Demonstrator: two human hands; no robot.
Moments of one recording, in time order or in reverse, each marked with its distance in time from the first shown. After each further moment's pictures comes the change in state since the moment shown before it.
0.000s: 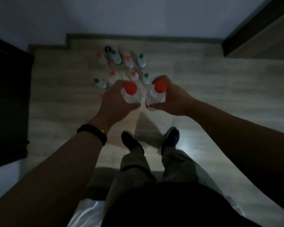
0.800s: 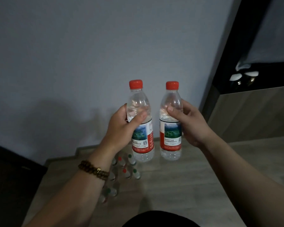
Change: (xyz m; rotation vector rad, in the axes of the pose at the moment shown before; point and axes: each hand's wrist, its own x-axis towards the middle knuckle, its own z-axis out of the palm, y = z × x) left_hand -0.034 0.400 -0.058 -0.364 0.033 0.474; right_hand -0.176 -0.112 -0.287 0.759 0.501 -0.408
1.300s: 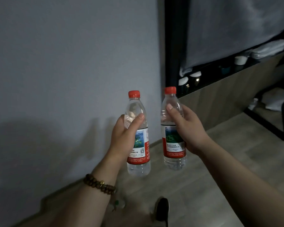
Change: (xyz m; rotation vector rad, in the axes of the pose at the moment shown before) left_hand 0.123 0.015 0.162 -0.168 -0.220 -0.201; right_hand 0.027 -0.023 -0.136 0.018 0.480 -0.005
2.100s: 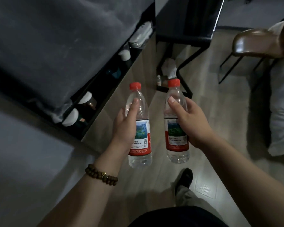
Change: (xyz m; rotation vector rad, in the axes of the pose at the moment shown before) left_hand 0.185 0.003 0.404 0.078 -0.611 -0.131; right_hand 0.079 -0.008 -0.330 -0.043 0.805 0.046
